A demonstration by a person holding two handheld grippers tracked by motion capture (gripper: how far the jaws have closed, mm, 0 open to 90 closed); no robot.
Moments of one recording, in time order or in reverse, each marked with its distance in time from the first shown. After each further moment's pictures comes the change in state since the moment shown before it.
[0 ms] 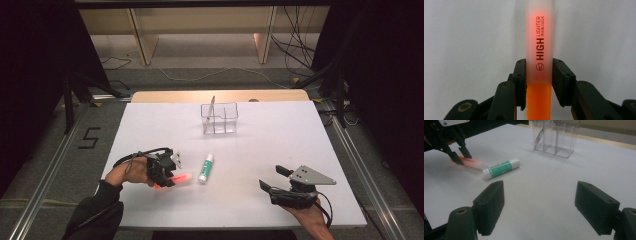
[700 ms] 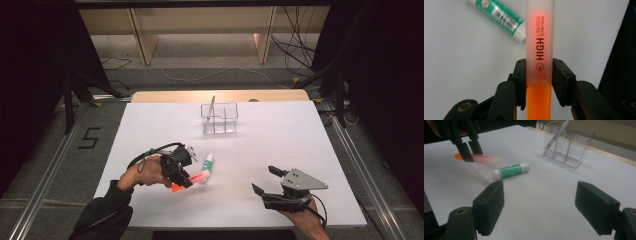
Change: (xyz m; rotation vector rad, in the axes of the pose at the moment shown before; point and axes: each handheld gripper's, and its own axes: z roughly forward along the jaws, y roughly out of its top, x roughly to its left) left arm -0.020 0.051 -0.019 -0.085 -0.126 -0.143; right arm 0.022 0.009 0.002 -0.017 0.023 -0.127
